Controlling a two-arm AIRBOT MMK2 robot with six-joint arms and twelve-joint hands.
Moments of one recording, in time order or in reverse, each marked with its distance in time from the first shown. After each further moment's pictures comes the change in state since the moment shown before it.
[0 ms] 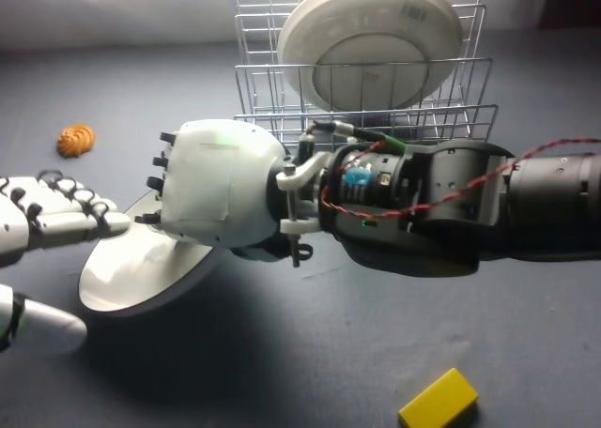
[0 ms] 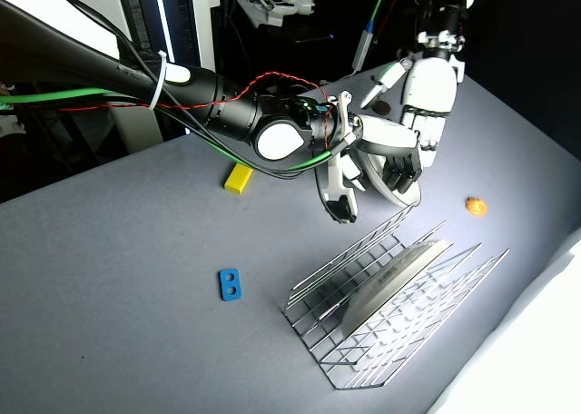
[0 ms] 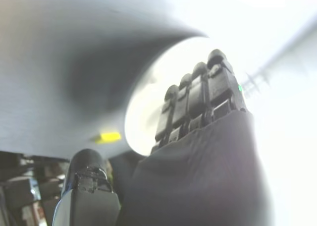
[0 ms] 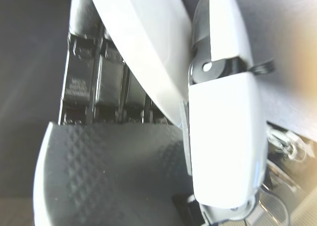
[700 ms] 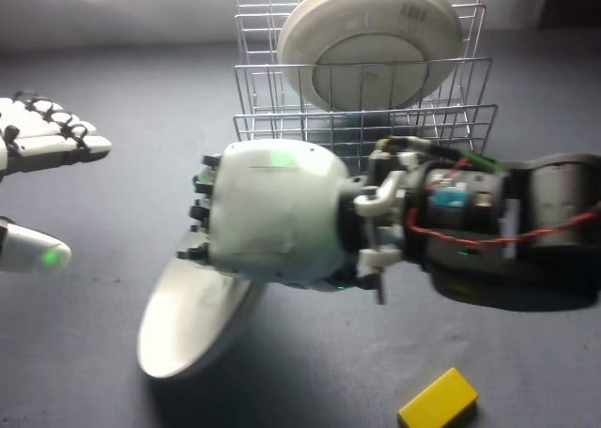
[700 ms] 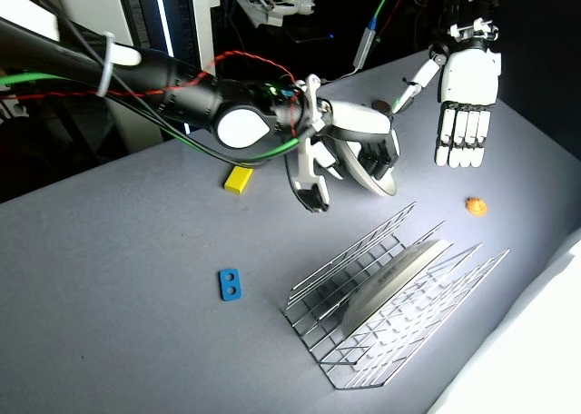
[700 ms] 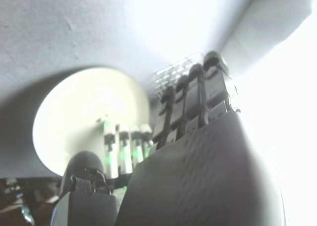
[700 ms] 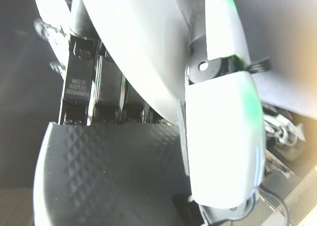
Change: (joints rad) left arm -0.147 0.009 0.087 0.056 0.043 -0.004; right arm -0.013 0.232 -0.268 0.007 0.012 -0.007
